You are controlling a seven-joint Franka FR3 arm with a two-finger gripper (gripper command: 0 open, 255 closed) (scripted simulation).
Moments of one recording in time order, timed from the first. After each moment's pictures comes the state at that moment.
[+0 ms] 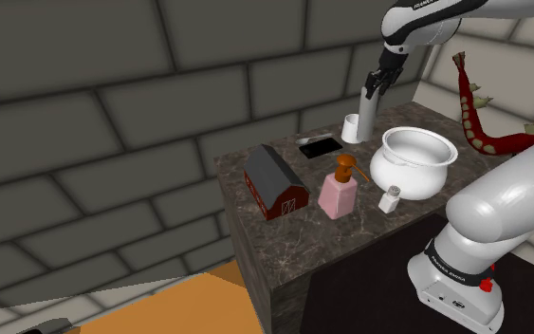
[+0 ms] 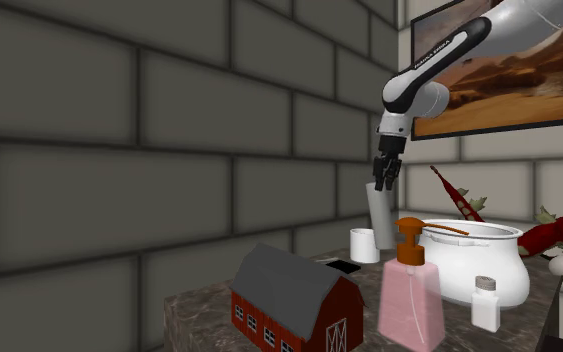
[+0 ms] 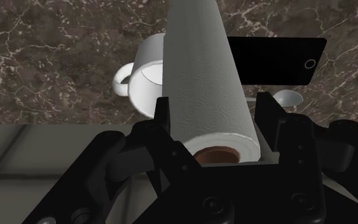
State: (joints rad) arm -0.38 -0.23 -0.23 -2.23 0.02 2.20 -0.37
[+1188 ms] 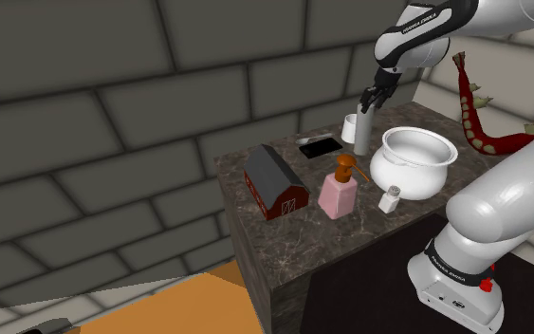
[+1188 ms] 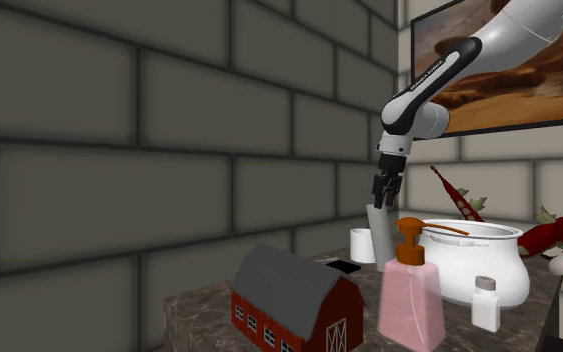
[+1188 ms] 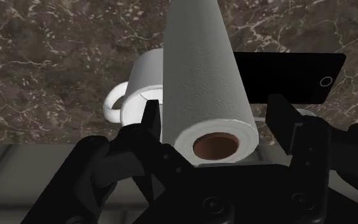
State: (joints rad) arm -0.38 -0.17 -0.24 -2.33 0.04 2.35 -0.39
